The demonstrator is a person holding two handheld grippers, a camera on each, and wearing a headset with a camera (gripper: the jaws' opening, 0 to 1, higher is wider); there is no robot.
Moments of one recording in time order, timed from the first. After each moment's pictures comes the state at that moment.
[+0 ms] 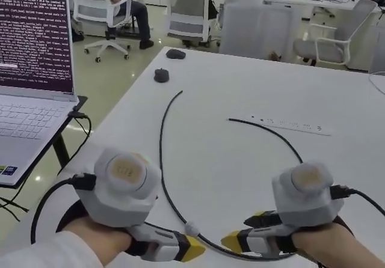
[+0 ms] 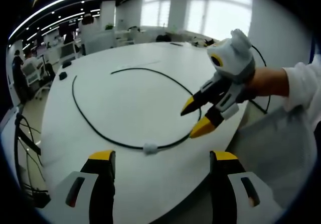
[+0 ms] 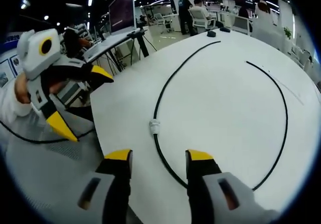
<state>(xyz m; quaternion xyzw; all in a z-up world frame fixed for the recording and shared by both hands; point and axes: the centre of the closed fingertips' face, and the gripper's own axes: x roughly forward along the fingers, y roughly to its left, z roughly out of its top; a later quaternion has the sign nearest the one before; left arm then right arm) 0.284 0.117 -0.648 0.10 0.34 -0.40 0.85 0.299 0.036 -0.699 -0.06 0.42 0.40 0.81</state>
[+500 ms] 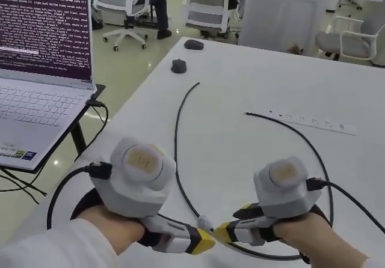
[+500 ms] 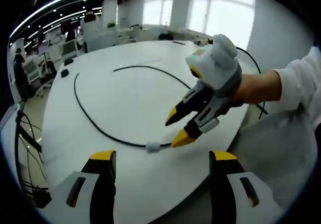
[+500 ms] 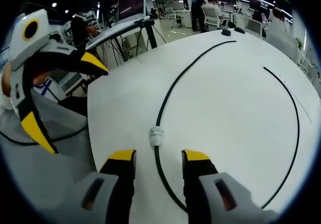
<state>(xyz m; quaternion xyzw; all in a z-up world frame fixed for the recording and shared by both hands) 0.288 0.122 -0.651 0.09 0.35 -0.39 0.85 0.317 0.069 -0.733 -0.10 0.43 0.43 0.79</state>
